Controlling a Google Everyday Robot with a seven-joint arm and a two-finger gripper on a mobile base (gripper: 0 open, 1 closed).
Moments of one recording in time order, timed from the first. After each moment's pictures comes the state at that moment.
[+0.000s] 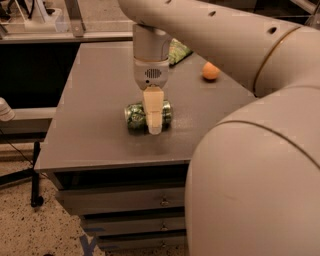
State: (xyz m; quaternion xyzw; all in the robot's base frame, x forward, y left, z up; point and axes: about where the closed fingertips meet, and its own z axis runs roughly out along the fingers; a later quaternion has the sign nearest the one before) arm 0.557 0.014 0.840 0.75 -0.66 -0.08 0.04
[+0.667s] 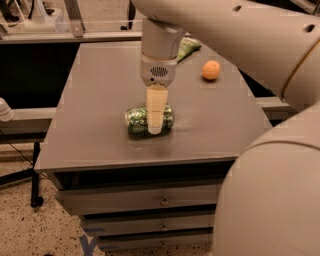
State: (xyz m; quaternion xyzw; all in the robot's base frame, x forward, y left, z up) arm 0.554 0.005 0.854 0.71 -0.70 -0.08 -0.01
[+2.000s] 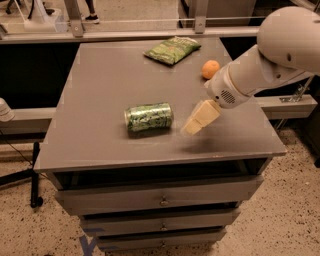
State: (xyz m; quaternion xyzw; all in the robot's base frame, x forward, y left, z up) arm 0.559 -0.100 0.853 0.51 -0.80 -0.14 -0.28
